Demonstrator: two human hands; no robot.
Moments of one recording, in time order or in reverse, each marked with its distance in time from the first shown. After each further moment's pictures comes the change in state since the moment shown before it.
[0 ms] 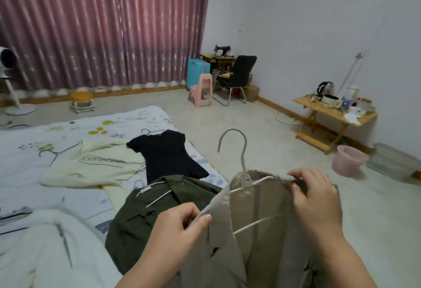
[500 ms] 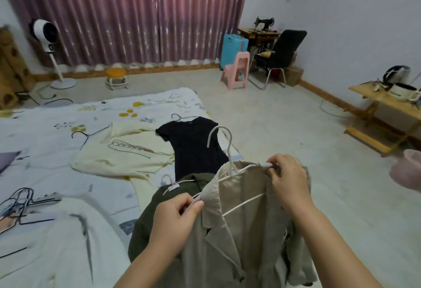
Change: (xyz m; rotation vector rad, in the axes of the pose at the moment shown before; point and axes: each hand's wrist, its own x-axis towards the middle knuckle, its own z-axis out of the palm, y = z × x) left_hand 0.139 -0.138 -0.025 0.035 0.235 -0.165; right_hand 0.116 -0.028 0.233 0.026 -0.358 -0.042
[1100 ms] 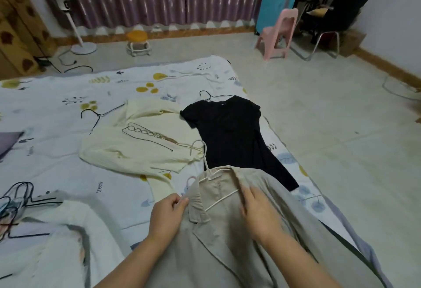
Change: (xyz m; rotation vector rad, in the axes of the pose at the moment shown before) left_hand 0.191 -0.261 0.017 0.189 0.083 -0.362; right_hand 0.078 -0.009 0.309 -0.151 -0.642 -0.109
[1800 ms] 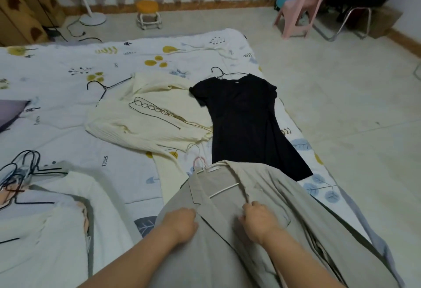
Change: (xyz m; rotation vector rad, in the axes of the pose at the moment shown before) left_hand -0.009 -0.045 0.041 0.863 -0.755 -0.025; right_hand 0.008 0.012 0.059 -0.238 -0.482 0.115
